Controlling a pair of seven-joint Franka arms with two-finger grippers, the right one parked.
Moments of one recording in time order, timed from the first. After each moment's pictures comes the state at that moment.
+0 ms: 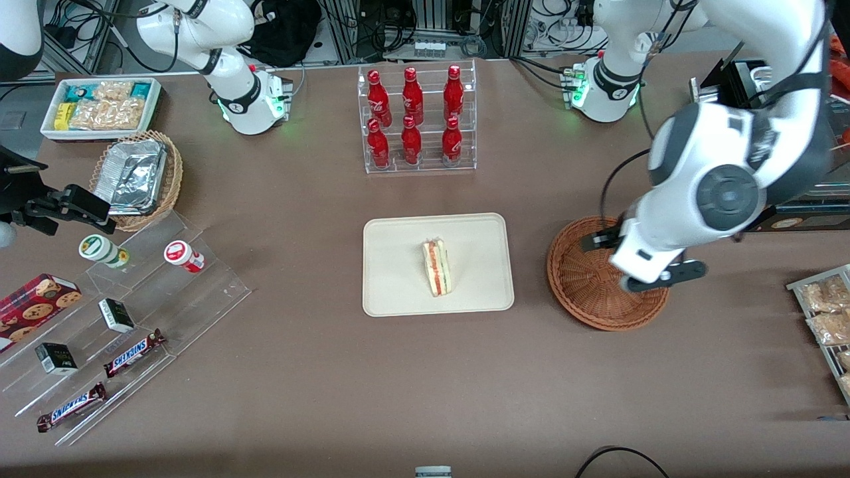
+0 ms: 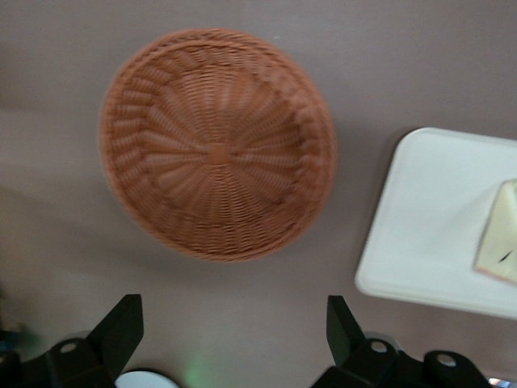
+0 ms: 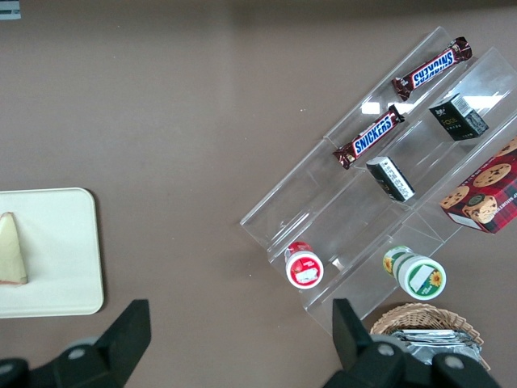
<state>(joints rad) -0.05 0.26 -0.21 -1.58 0.02 1.57 -0.43</state>
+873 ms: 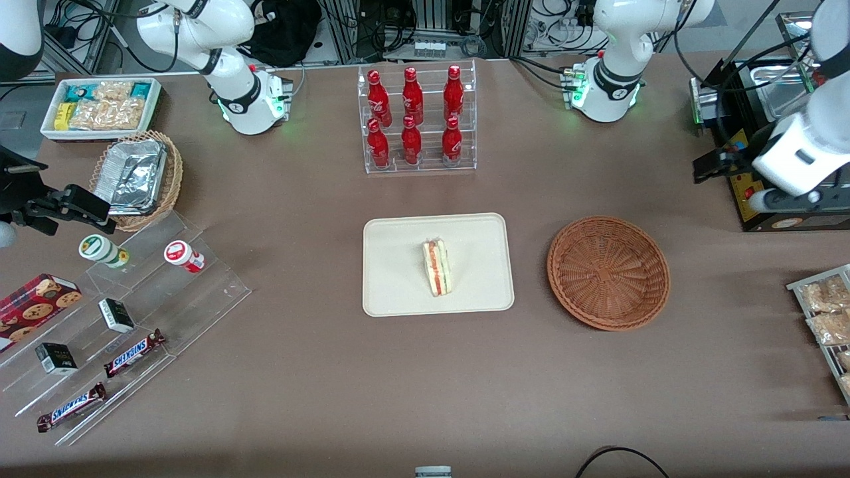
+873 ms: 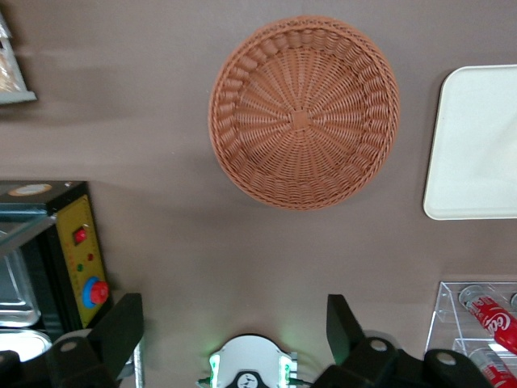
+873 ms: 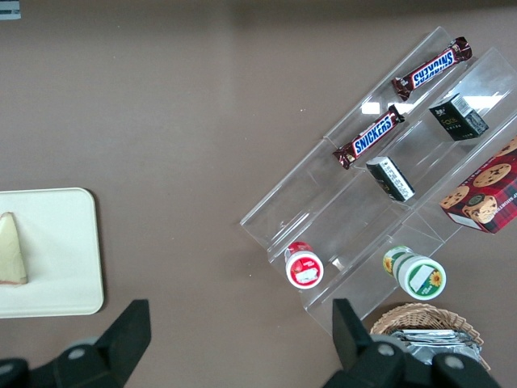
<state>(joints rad) 0.06 -0.03 -0.09 -1.63 0.02 1.42 -0.04</state>
